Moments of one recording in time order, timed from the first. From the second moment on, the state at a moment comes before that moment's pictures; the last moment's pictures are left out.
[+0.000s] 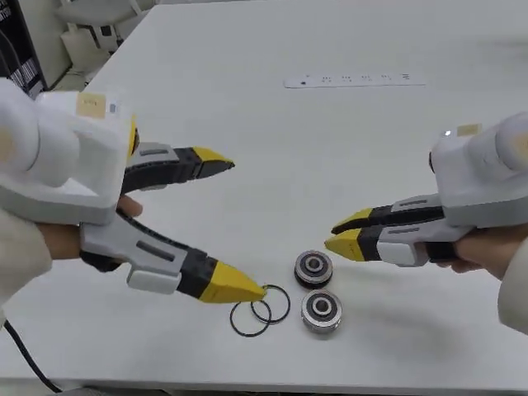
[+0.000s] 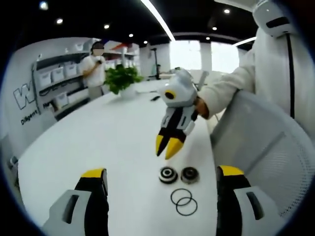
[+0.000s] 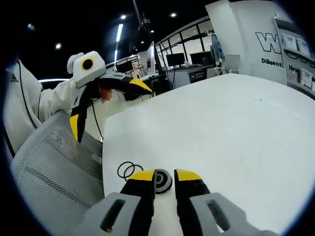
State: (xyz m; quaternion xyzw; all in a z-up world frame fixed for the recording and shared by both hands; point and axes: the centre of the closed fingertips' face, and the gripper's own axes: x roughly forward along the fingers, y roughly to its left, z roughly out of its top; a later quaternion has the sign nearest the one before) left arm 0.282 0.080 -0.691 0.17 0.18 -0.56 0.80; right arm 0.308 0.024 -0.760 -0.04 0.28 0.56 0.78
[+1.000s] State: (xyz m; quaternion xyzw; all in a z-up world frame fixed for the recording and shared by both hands) left arm 0.314 0.033 -0.726 0.17 0.16 -0.58 0.78; right arm 0.307 0.018 -0.773 -0.03 0.29 0.56 0.78
